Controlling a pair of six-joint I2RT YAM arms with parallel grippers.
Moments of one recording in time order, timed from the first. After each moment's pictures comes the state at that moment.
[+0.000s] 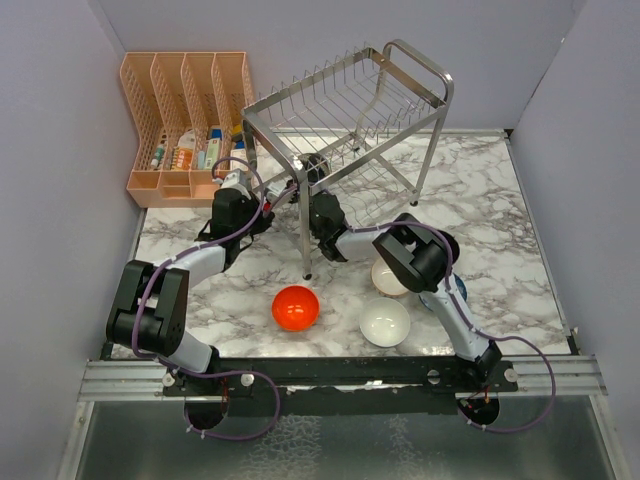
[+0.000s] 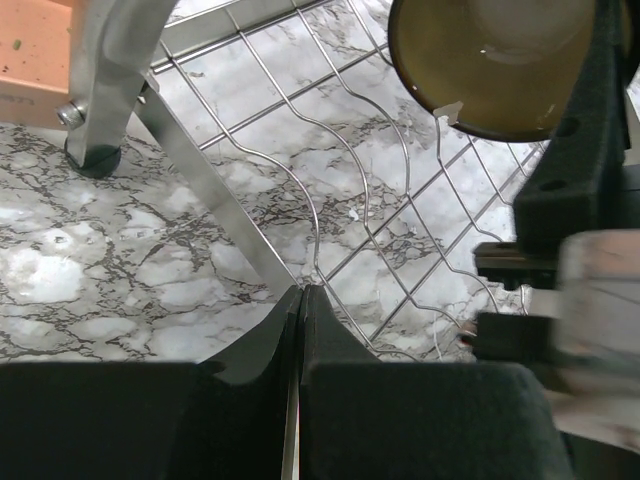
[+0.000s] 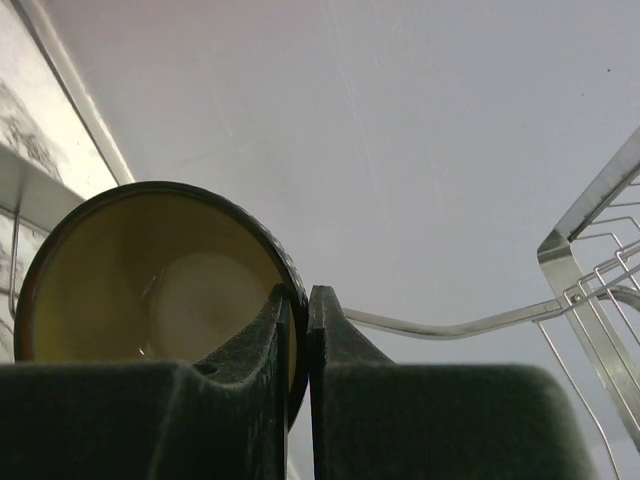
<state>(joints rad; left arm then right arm) -0.22 1.51 0.69 0.35 0.15 -0.58 0.82 2.40 1.50 1.19 0.43 -1.44</state>
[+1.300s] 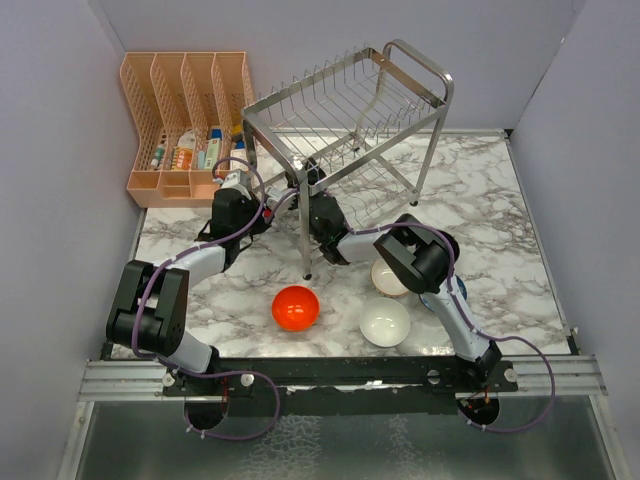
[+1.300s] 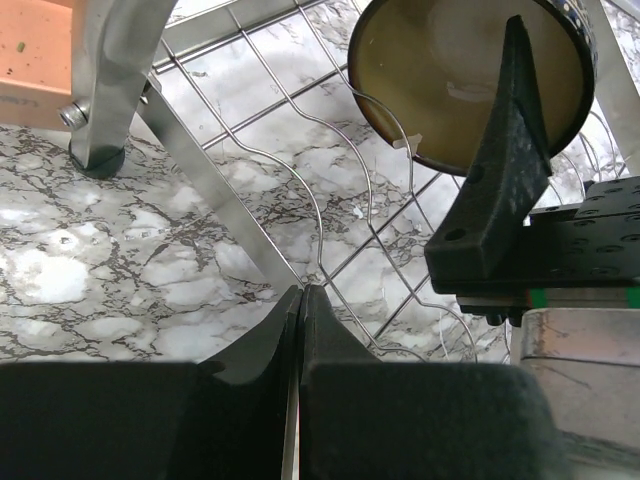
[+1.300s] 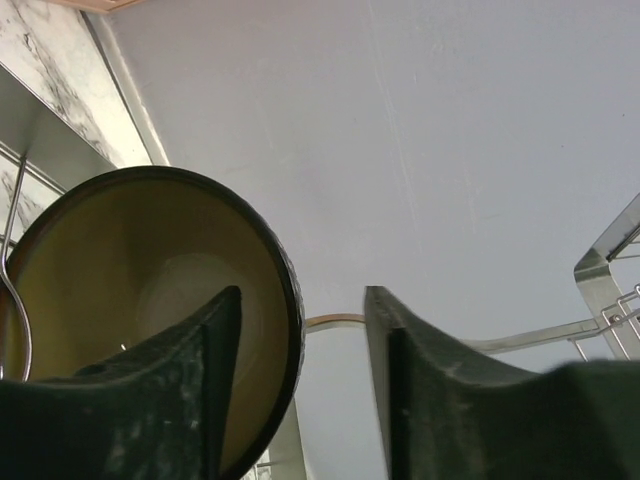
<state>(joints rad) -0.22 1.51 0.69 0.35 0.15 -0.57 0.82 2.38 1.45 1.12 0.38 -1.40</state>
